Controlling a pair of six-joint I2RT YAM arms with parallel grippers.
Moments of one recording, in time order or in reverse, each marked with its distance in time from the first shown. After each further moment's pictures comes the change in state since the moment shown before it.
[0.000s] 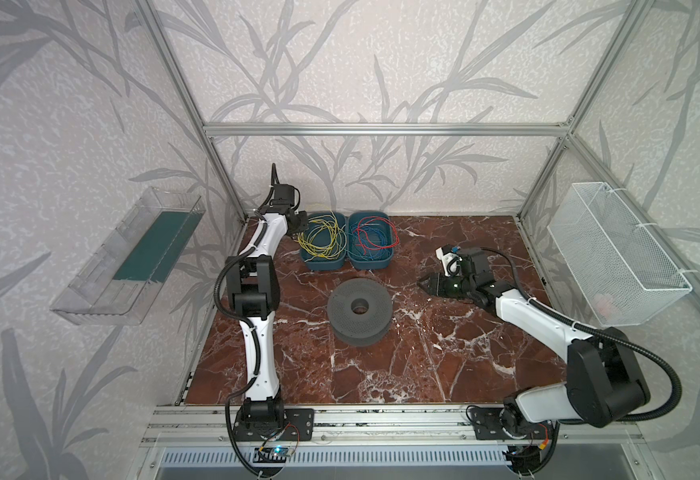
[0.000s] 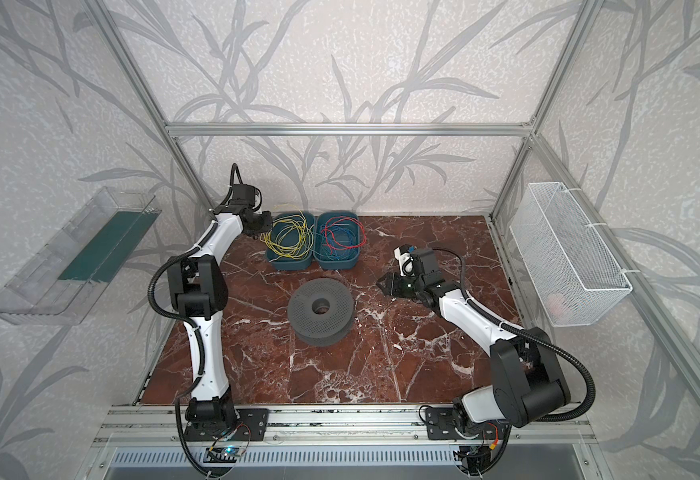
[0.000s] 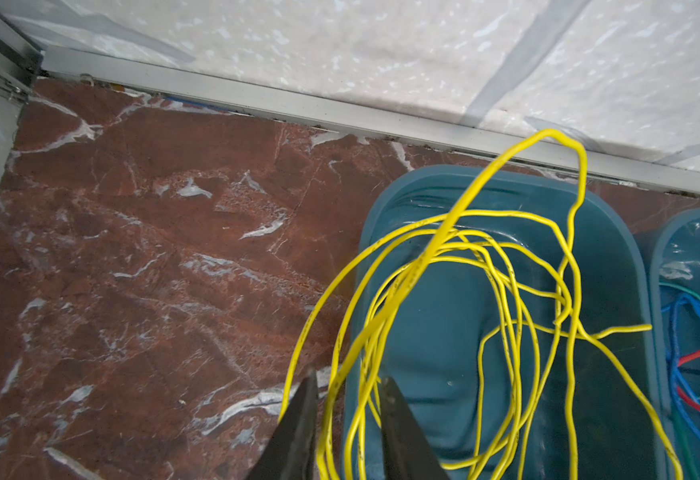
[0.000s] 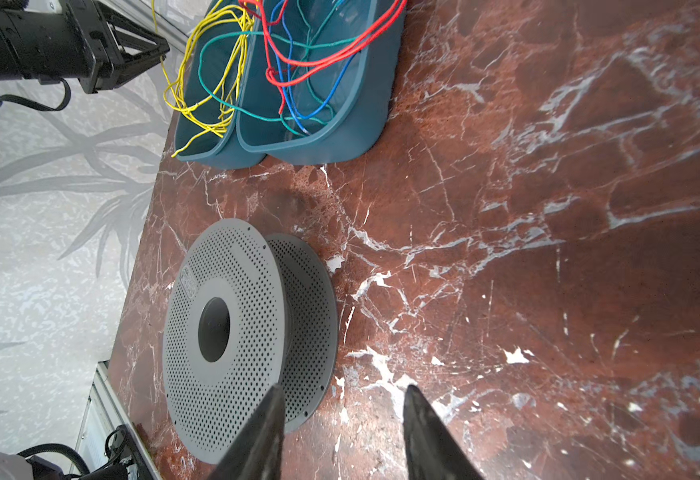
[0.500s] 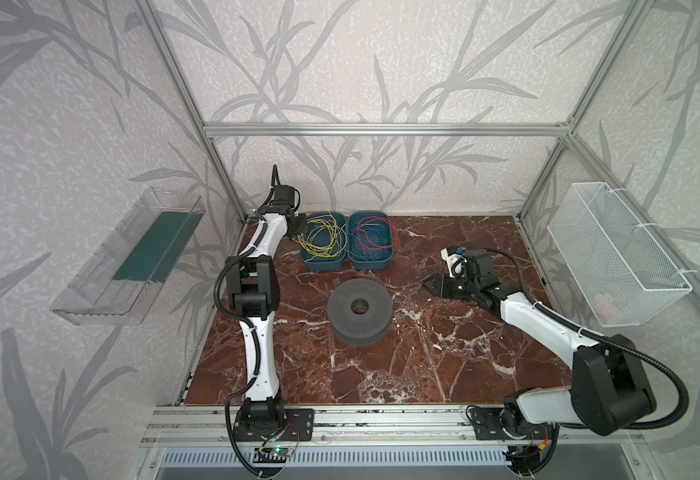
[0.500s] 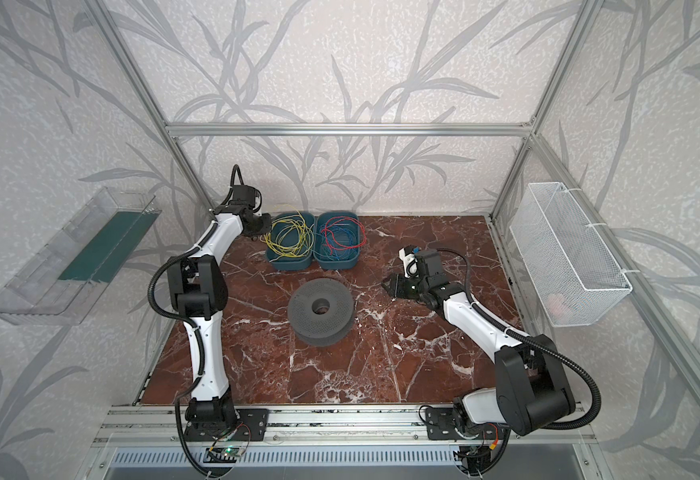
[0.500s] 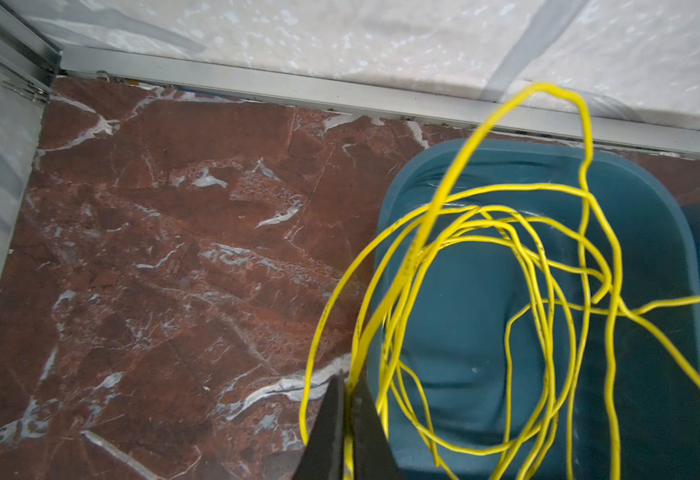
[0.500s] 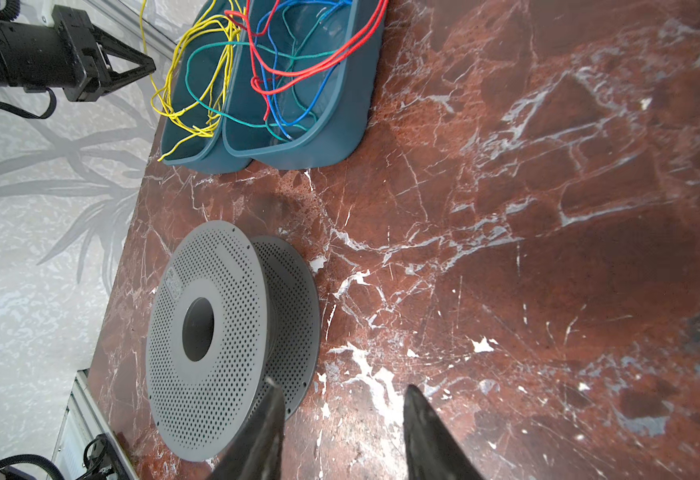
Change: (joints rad) left arm 0.000 -0.002 -0.005 -0.032 -0.052 0.053; right arm -0.018 -0.033 -0.023 -0.016 0.027 -0.030
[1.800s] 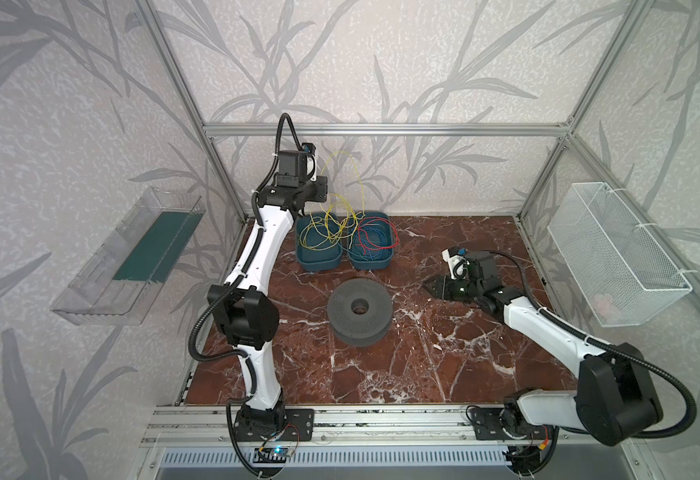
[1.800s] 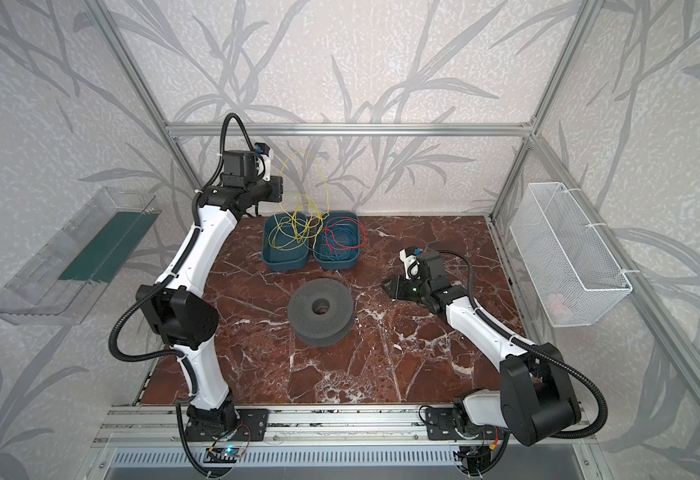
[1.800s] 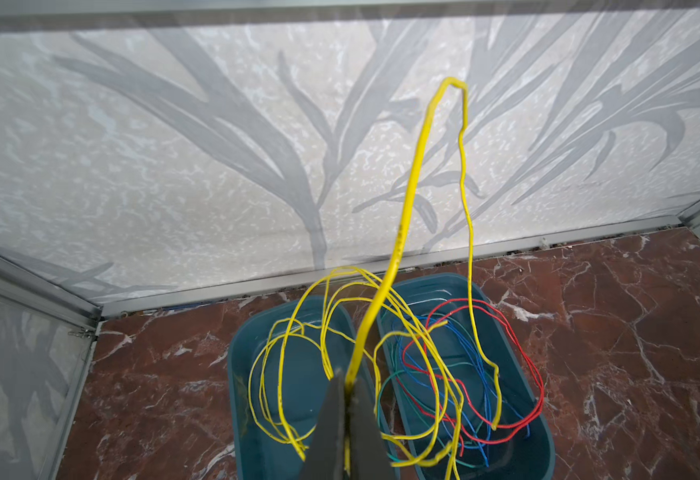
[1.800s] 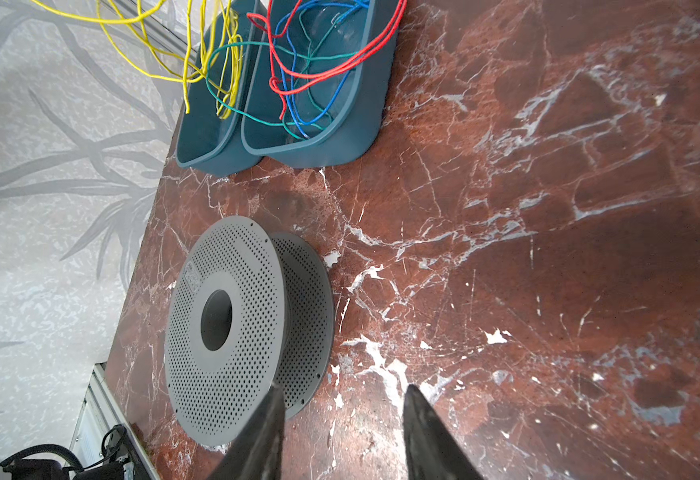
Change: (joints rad) left arm -0.168 -0.354 0.052 0.051 0.047 0.074; right arm 0.000 -0.049 -0.027 0.006 -0.019 0.018
